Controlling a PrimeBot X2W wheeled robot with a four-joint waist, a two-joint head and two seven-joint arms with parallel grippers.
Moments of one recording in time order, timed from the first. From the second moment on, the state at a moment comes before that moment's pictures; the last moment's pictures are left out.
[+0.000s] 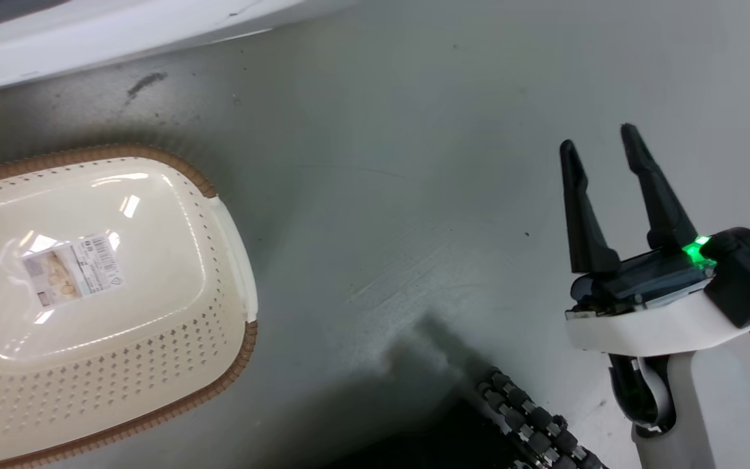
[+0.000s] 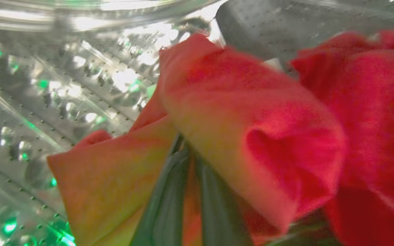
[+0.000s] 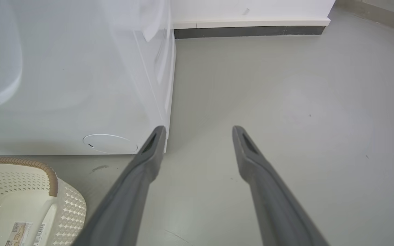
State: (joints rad) left arm -1.73 0.81 -0.64 0.81 -0.49 -0.13 0.52; right arm -0.29 -0.05 0.16 -0.06 0.23 0.13 -0.26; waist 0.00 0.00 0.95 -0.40
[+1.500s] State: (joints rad) left arm -0.65 0.47 -0.36 0.32 -0.42 0.09 -0.26; right arm -0.11 -0.05 0.00 0.07 0.04 0.13 -0.26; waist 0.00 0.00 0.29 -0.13
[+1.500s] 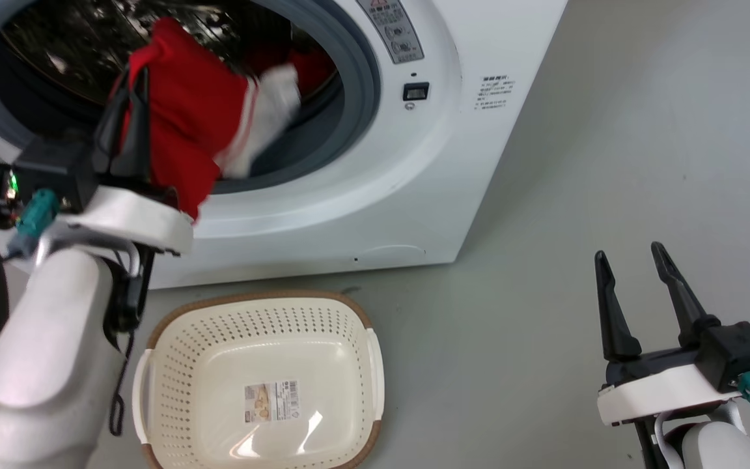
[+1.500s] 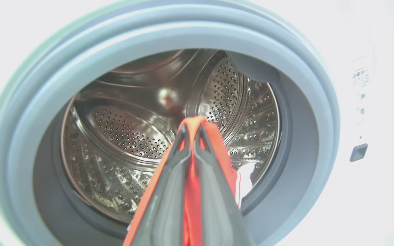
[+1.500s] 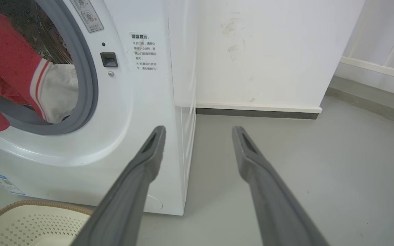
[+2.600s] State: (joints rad) left arm -0.15 0.22 -0.16 0.22 -0.33 -0.06 -0.26; right arm -0.08 -0.05 -0.04 0.07 -0.01 0.13 -0.26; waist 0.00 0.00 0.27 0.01
